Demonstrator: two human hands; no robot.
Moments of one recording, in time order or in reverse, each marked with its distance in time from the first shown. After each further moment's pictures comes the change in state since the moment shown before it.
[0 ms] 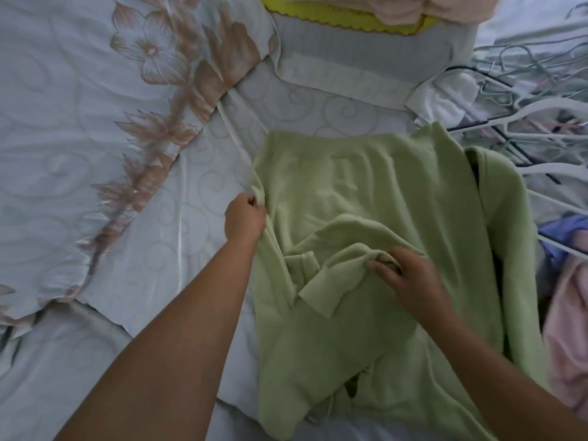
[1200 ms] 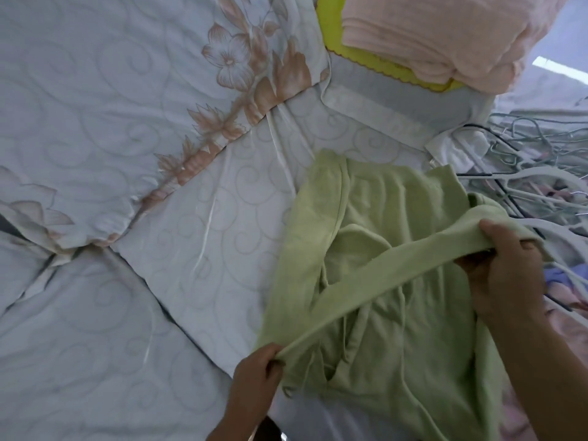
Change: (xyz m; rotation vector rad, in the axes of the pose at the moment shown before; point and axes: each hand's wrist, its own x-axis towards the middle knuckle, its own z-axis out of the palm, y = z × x) left_hand -0.243 -0.139 0.004 -0.173 -0.228 0.202; right_hand 0.002 -0.089 -0.110 1.041 0.314 0.377
